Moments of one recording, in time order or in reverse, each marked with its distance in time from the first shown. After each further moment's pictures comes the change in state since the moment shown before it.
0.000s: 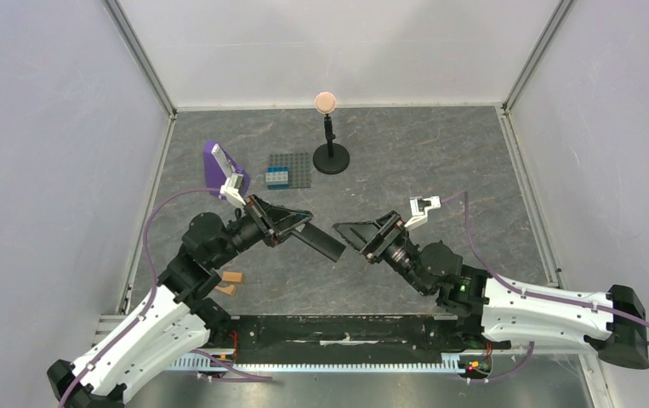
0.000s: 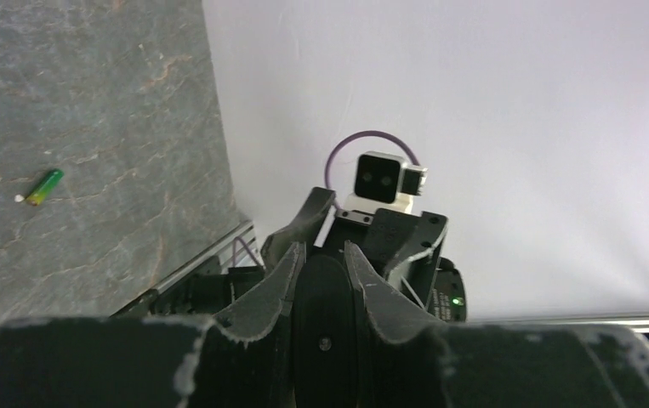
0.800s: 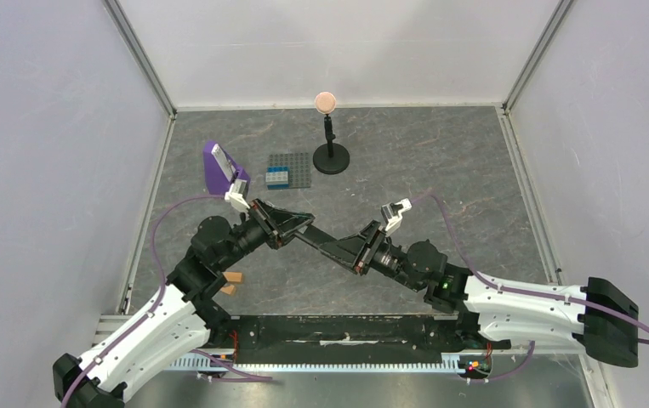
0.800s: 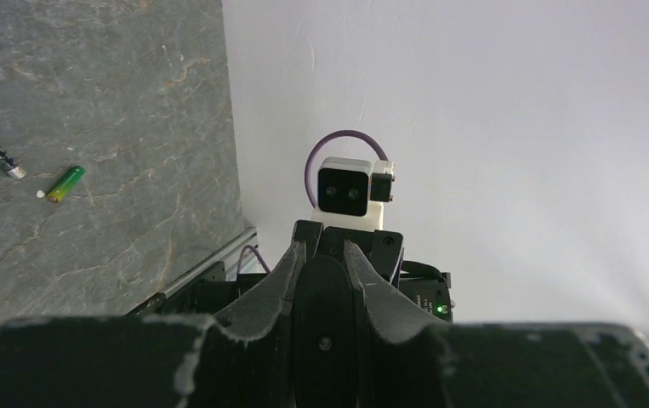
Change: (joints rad) left arm 0.000 -0.005 -0.089 0.081 -0.041 -0.058; right arm -0.082 0.137 -0.079 0.199 -0.361 0.204
